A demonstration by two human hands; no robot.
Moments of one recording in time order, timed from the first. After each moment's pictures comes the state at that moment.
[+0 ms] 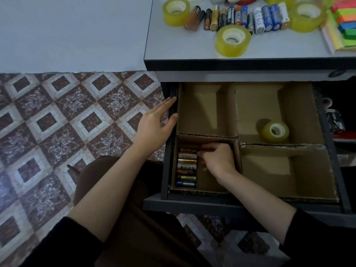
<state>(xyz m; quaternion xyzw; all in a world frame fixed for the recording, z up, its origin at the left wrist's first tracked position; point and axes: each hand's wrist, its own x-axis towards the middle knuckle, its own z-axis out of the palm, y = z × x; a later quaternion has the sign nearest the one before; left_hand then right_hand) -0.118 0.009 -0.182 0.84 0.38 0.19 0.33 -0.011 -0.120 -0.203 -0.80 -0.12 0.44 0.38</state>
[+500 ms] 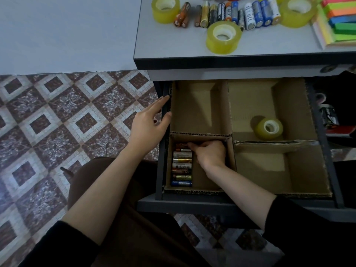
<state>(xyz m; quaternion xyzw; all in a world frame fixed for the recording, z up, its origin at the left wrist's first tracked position) -0.114 0.005 -0.181 0.82 0.41 0.20 0.34 -0.012 -0.109 -0.204 -0.82 -0.05 0.43 0.37</state>
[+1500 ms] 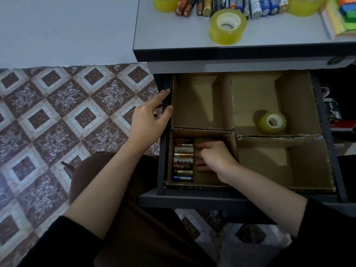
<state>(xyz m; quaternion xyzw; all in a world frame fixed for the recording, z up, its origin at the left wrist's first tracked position) -0.114 0.007 -0.184 0.81 0.41 0.22 0.35 -0.011 -0.130 -0.187 -0.75 -0.08 0.56 0.34</state>
